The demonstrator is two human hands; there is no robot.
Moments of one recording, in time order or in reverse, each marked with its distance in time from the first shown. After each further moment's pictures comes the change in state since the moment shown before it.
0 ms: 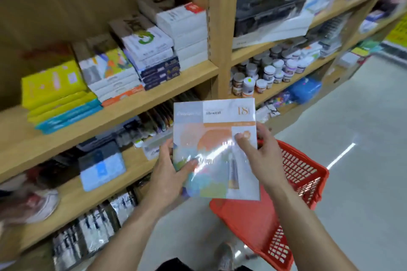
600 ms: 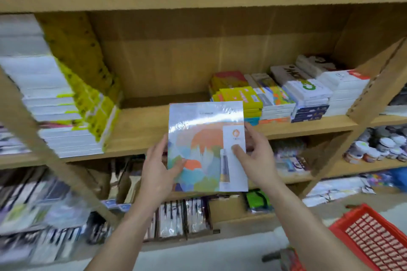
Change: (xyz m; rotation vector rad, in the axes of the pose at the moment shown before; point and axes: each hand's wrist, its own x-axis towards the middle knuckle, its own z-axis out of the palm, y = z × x) left_hand -0.126 -0.045 -0.340 0.202 0.605 -0.049; right_hand -0.081 -0.145 0.308 -0.064 -0.449 -0.261
